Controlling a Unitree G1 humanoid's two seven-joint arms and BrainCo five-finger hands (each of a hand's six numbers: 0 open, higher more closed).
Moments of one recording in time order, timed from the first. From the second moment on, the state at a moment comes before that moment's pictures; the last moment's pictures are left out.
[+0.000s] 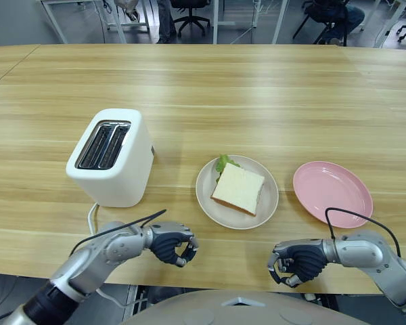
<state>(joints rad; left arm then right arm) 0.06 0.69 -0.50 -0.28 0.55 -0.23 -0.72 0.24 -0.89 0.25 -0.23 -0.29 -0.36 0.93</state>
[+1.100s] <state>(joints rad) -0.66 0.30 -0.62 0.82 0.90 -0.23 -0.05 -0.61 -0.28 0.55 0.85 -0.87 -0.36 -0.04</state>
